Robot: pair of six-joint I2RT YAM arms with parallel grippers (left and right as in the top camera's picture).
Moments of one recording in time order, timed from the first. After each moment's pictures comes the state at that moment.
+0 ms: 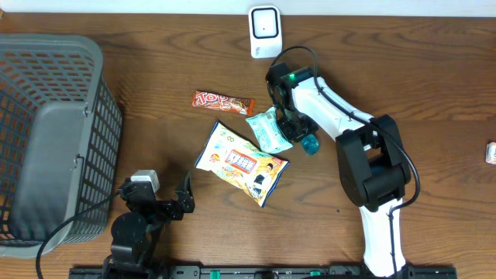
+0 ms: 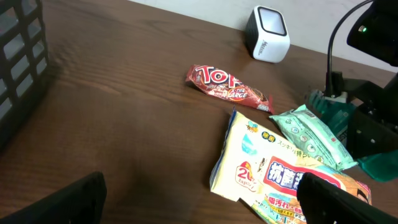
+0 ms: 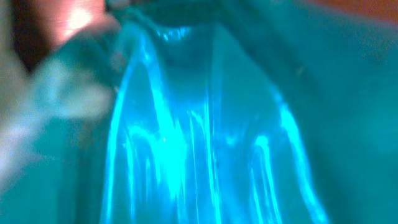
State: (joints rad) left arm -0.17 0.01 0.13 -0.45 0.02 -0.31; right arm 0.46 2.23 1.69 -1.14 0.20 0.00
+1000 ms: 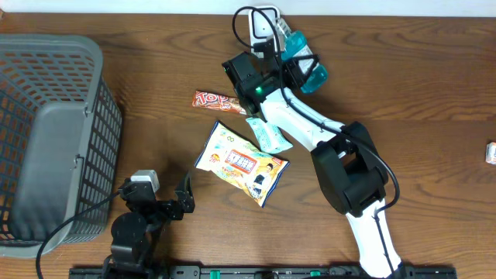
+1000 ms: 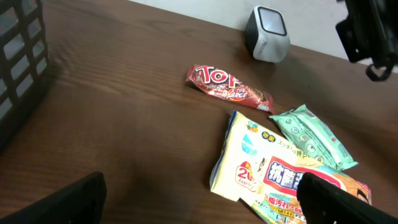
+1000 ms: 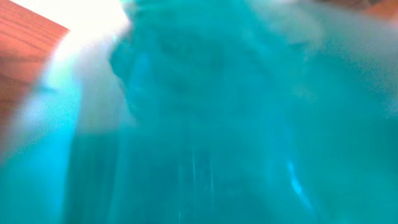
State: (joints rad) left arm -0.17 0.01 0.13 -0.45 0.02 -0.31; right arm 0.63 2.28 1.76 -0.42 1.47 -0.04
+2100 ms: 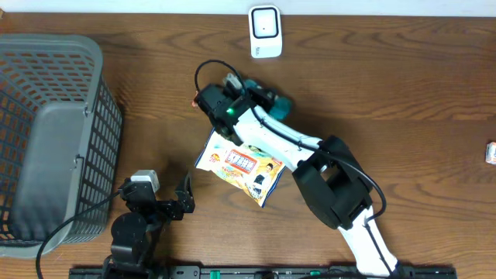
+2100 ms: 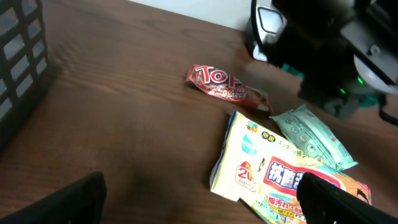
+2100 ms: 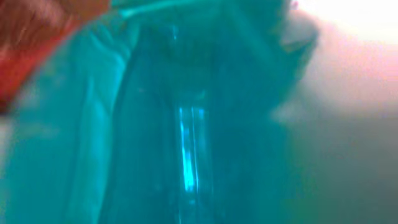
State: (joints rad) left arm -0.17 0.01 0.13 -0.45 0.02 -0.31; right arm 0.80 2.28 1.77 -0.85 1.00 -0.24
